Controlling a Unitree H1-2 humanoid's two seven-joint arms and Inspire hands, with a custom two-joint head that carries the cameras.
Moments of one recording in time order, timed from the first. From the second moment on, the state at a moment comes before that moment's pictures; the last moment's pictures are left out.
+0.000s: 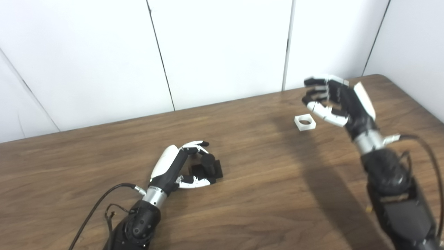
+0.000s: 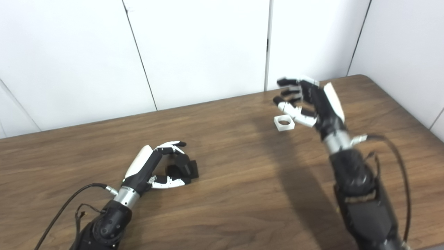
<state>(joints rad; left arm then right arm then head) -0.45 0.15 -0.34 0.49 0.46 -0.35 0.00 -0.32 -0.42 -0.15 -0.16 -0.14 0.11 0.01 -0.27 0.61</state>
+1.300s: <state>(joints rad) -0.43 0.16 -0.33 0.47 0.46 -0.36 -0.02 -0.75 -0.75 0.29 0.38 -0.50 0.13 0.52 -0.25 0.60</state>
